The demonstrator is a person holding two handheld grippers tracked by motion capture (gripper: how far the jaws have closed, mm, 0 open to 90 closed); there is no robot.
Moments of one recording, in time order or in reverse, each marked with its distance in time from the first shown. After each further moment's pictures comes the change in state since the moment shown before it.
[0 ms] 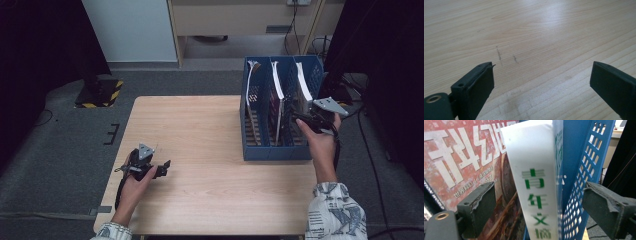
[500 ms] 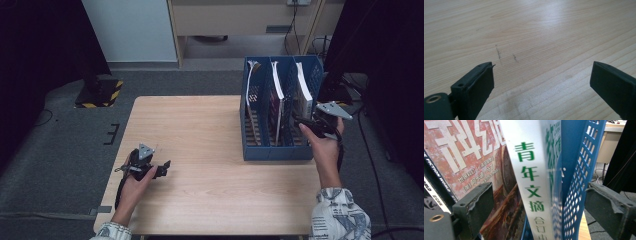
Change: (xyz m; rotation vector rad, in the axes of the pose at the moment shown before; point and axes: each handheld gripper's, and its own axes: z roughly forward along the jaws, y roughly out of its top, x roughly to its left) left arm 0.001 -0.001 0.002 0.006 -0.006 -0.002; right arm -0.004 -0.007 -0.012 0.023 0.011 0.023
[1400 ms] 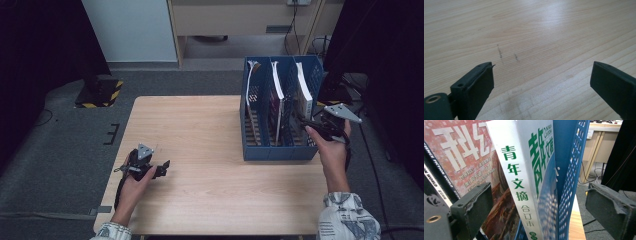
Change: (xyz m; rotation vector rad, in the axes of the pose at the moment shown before) left arm 0.001 0.000 -0.002 -0.004 0.006 -0.007; right arm -0.010 0.001 -0.017 -0.009 0.000 0.012
